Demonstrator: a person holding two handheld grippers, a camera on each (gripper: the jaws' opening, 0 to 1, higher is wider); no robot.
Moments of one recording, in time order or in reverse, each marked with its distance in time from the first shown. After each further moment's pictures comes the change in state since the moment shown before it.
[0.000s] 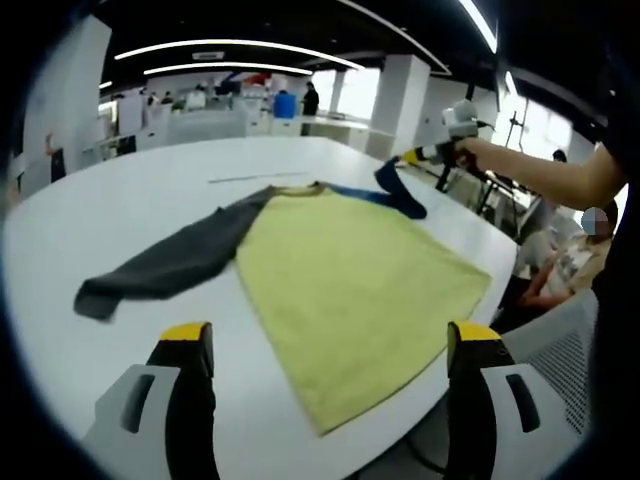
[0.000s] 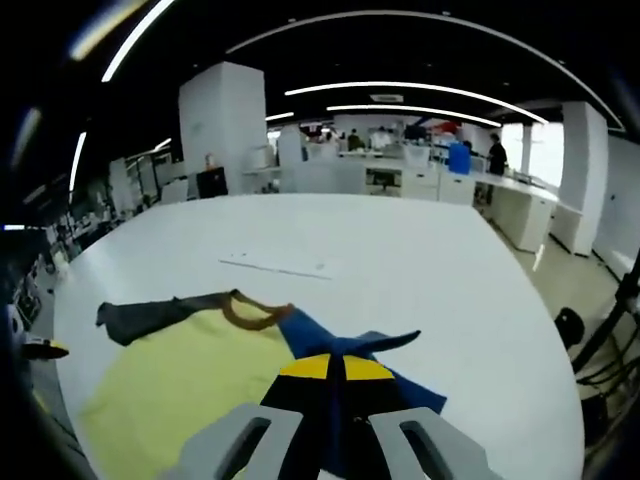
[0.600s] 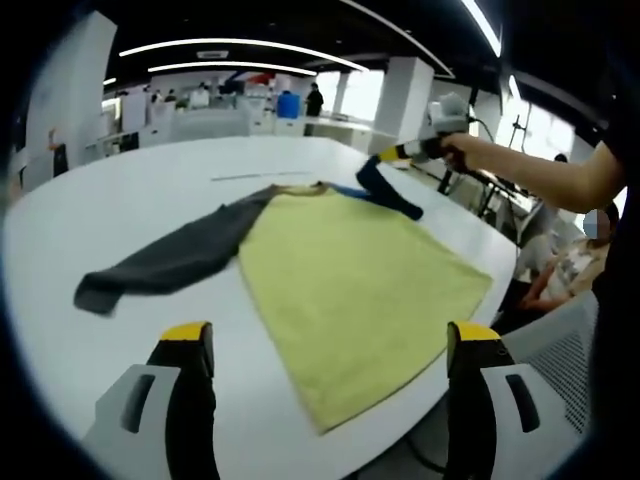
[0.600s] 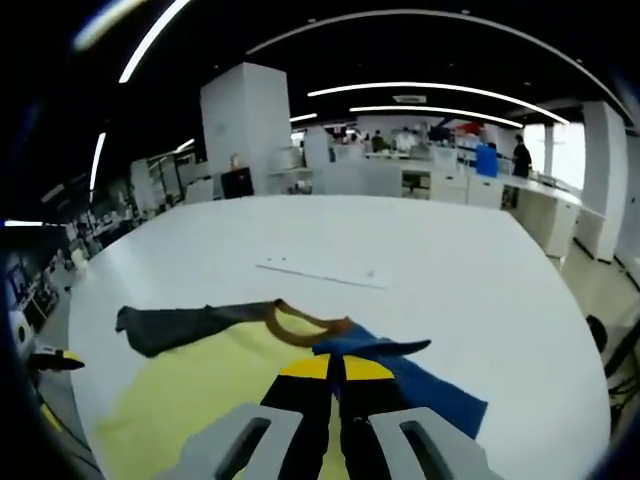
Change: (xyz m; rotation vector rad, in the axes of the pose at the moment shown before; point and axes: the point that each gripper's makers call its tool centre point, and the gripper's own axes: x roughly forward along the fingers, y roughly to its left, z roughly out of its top) left arm 0.000 0.003 -0.002 -0.011 -0.001 0.004; right arm 0.030 0.068 0.010 -0.015 -0.002 0.110
